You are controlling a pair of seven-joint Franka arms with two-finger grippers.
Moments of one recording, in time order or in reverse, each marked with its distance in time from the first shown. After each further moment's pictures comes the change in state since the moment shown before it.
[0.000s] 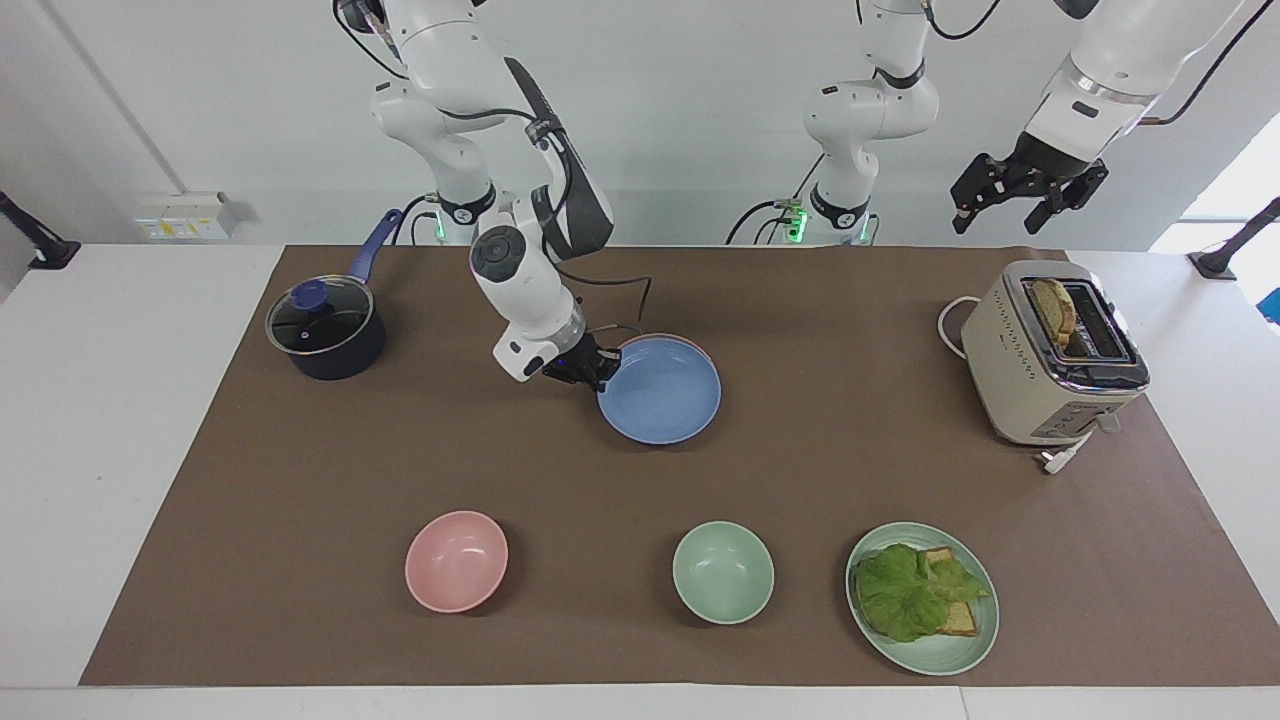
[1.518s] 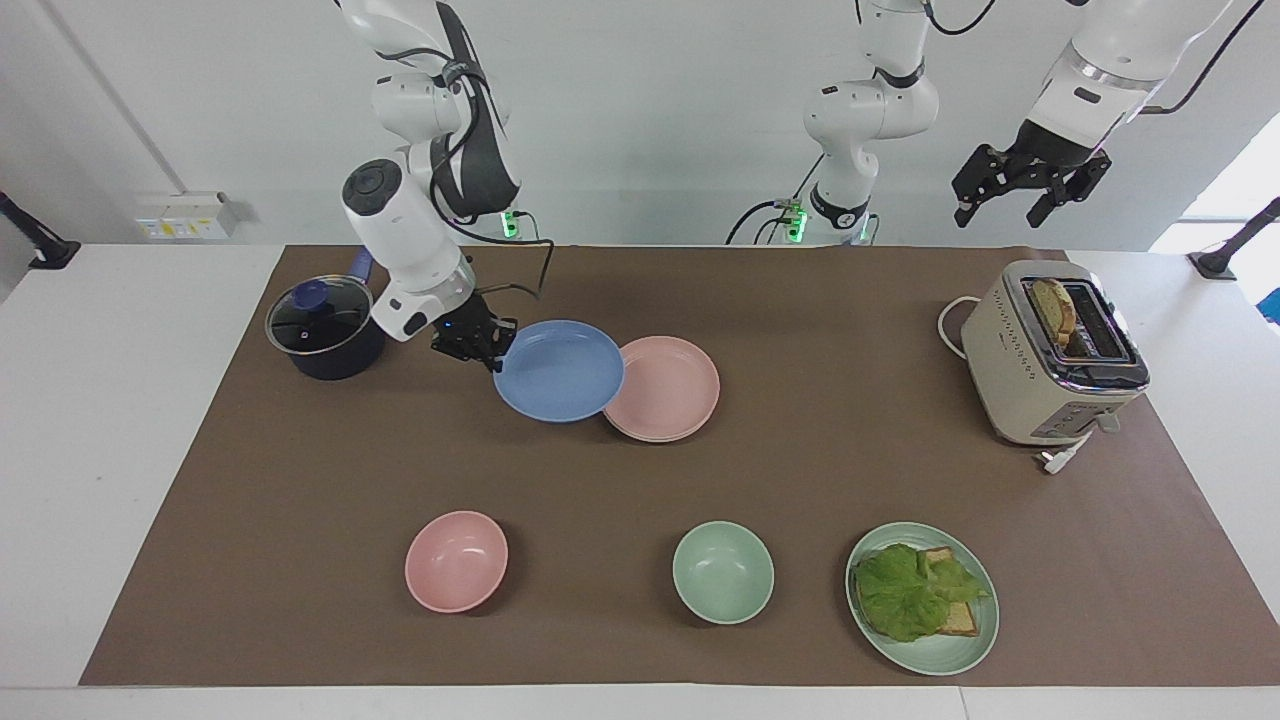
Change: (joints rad) left arm 0.000 -0.015 -0.002 0.004 0.000 0.003 0.000; right arm -0.175 -0.224 -0.004 -0.079 -0.110 -0.111 -0.156
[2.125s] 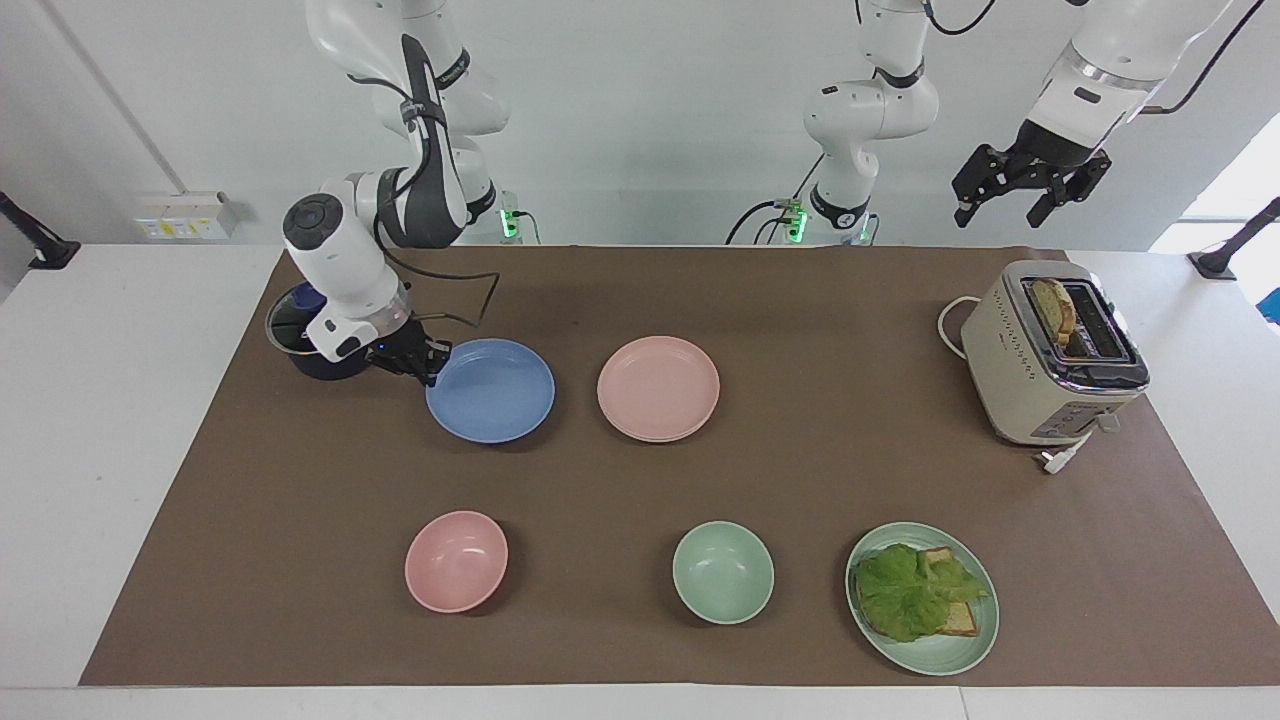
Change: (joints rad) left arm 0.000 0.000 0.000 0.000 0.000 0.001 0.000; right arm -0.101 -0.011 -0.106 -0.065 -0.116 0.005 -0.119
